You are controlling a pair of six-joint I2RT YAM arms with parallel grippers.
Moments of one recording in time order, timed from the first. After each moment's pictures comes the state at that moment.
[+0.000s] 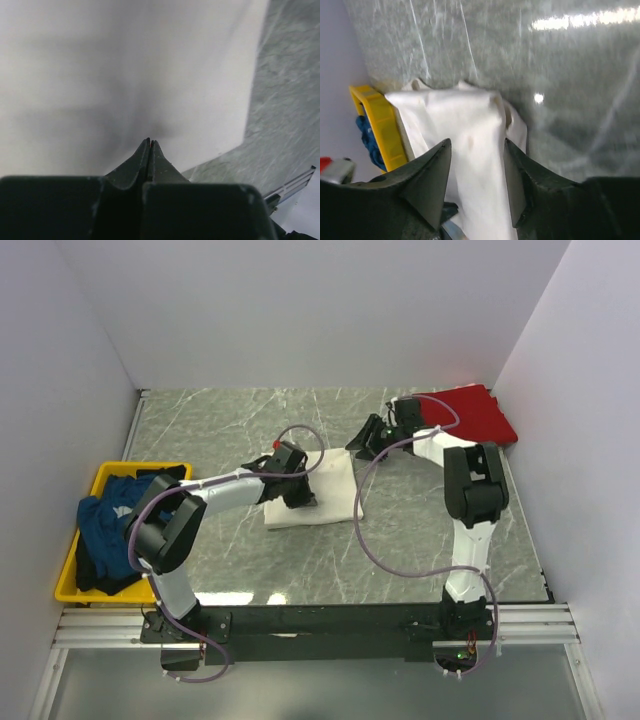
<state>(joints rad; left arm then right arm) -0.64 1.77 1.05 -0.20 0.11 -0.90 0.18 2.12 1.42 -0.12 -0.60 0.73</state>
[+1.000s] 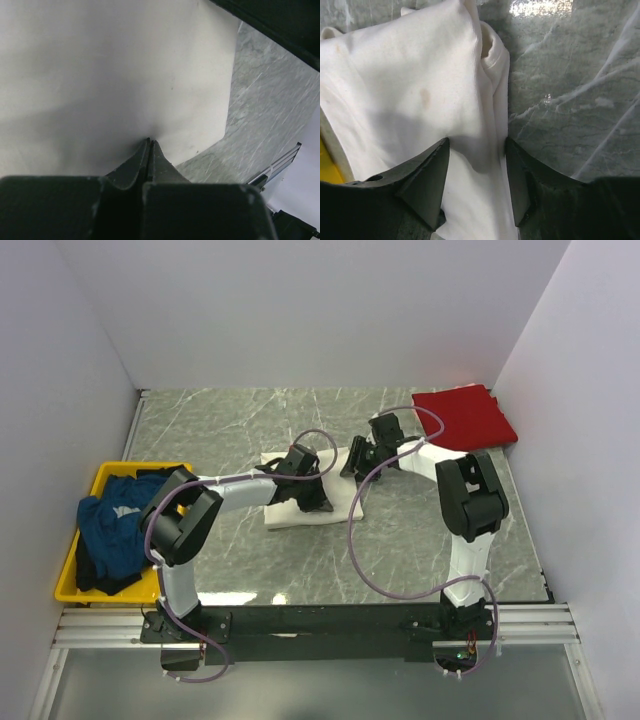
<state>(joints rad) -0.69 1.86 1.11 -0.13 0.21 -0.93 0.33 1.97 1.25 -0.24 -0.32 0.59</state>
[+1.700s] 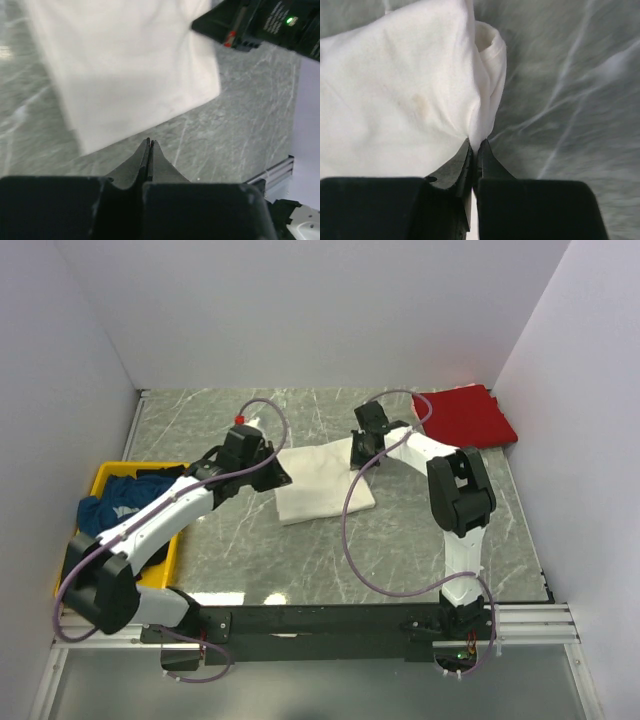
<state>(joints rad) -0.55 1.36 1.04 -0.37 0.11 -0.76 0.39 2.04 1.45 -0.45 -0.04 0.48</state>
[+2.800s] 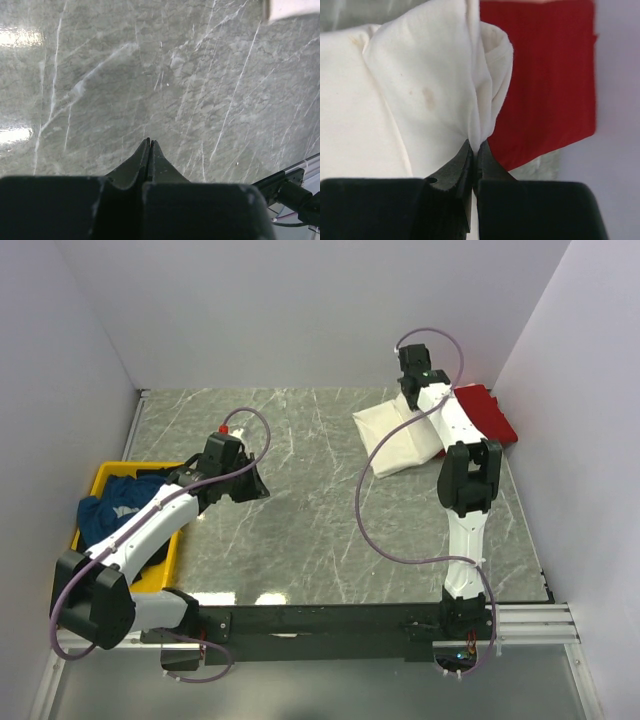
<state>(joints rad) -0.42 1.26 0.94 -0.49 0.16 -0.60 0.17 2.23 2.06 -0.72 0.46 -0.22</state>
